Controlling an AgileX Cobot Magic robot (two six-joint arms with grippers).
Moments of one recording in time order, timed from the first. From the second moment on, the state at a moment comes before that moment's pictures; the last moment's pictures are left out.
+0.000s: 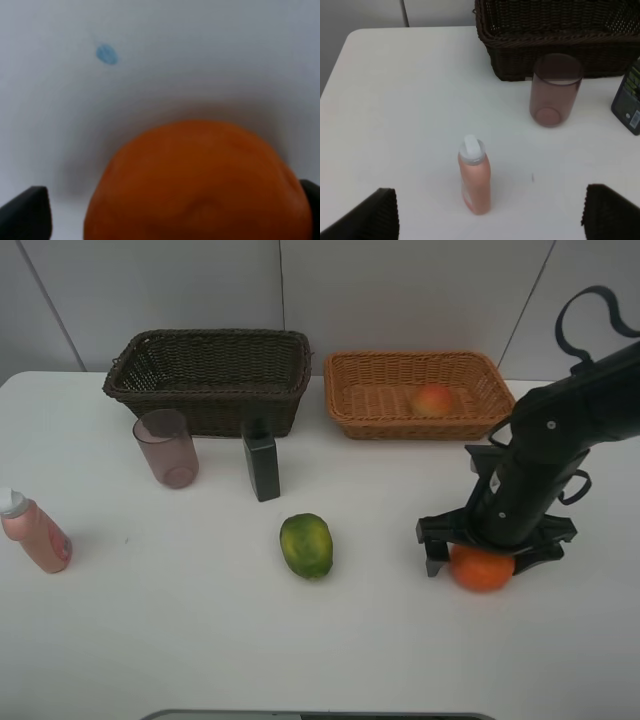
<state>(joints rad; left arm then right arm) -0.10 -0.01 -0.51 0.08 1.07 -0.07 0.43 1.77 -0.73 -0.10 0.61 0.54</state>
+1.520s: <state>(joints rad) -0.10 -0.01 -0.50 0.08 1.07 -0.07 0.43 1.79 -0.73 -0.10 0.61 0.54</state>
